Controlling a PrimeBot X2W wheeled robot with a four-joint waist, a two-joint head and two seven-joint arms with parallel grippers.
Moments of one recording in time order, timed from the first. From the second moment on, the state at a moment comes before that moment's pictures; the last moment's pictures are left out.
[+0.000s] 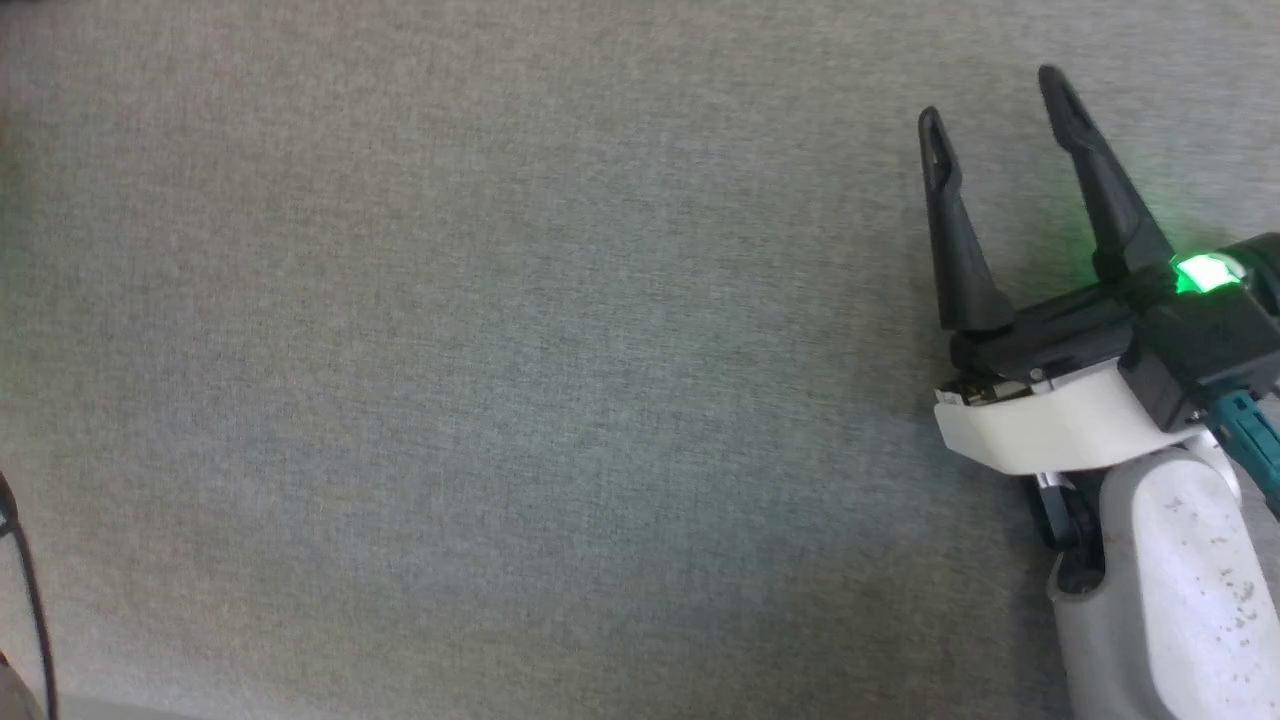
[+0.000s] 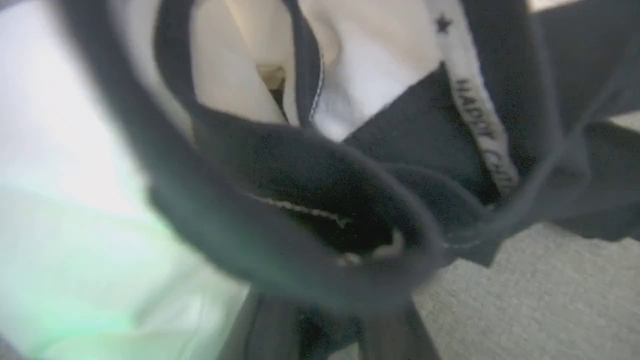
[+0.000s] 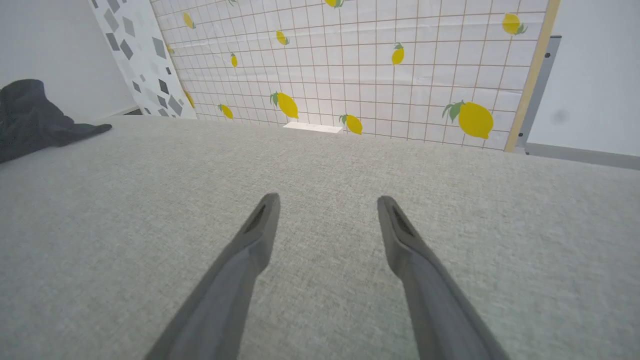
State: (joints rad) left arm -0.89 0.50 0.22 0.66 -0.52 -0.01 0.23; right arm -0.37 -0.03 0.10 -0.18 -0.06 0.13 -0.10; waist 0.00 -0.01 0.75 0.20
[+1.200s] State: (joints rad) left arm -0.83 0.28 -0.36 0.17 -0.49 -0.12 0.29; right arm -0.11 -0.05 0.00 0.06 0.14 0.13 -0.21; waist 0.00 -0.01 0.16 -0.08
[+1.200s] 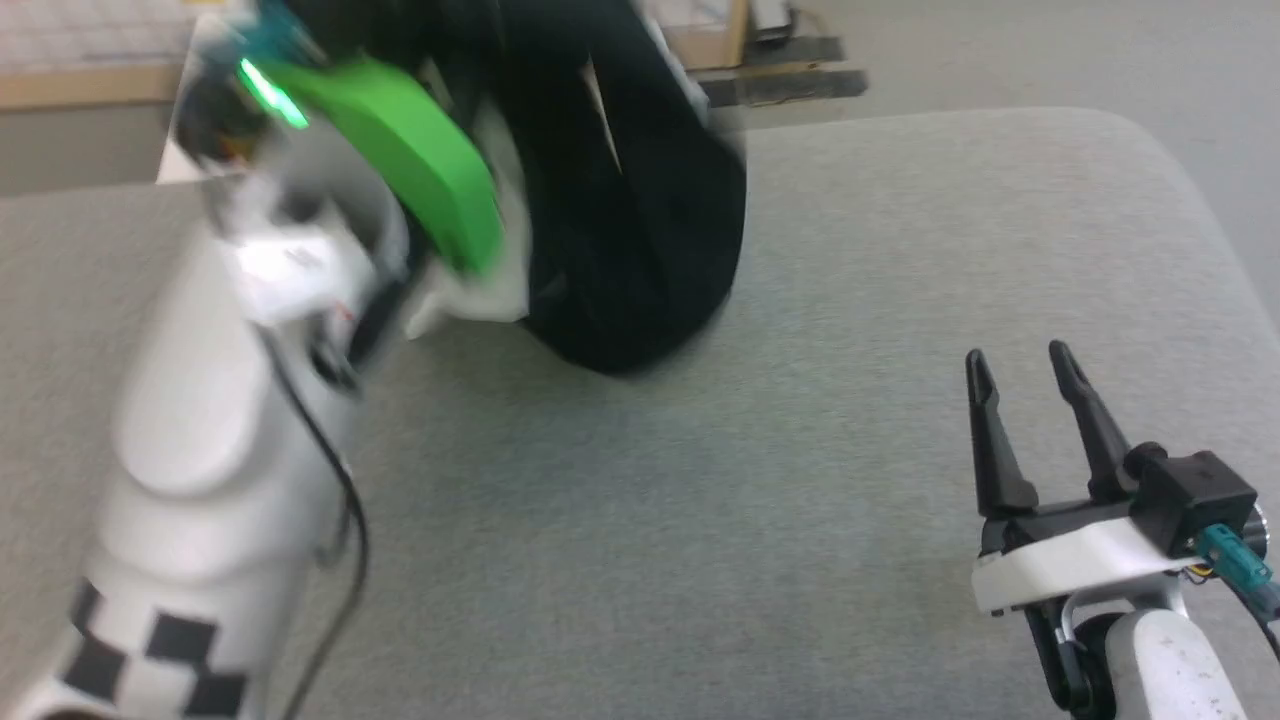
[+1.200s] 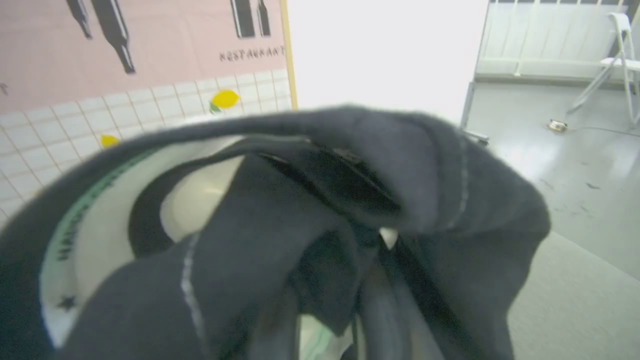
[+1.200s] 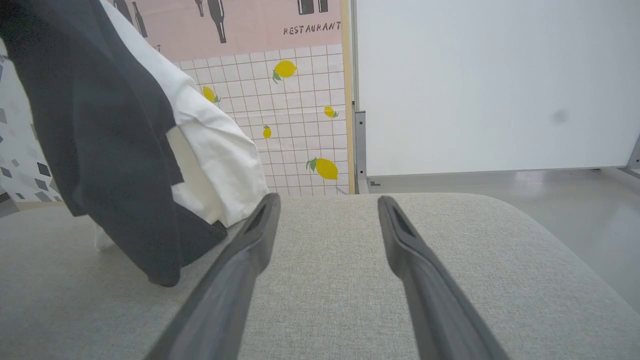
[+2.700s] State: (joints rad) left arm -0.12 0.21 -0.12 0.04 -0.38 0.17 -0.26; right arm -0.08 -0.05 0.08 0.05 0.12 0.13 -0.08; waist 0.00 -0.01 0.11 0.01
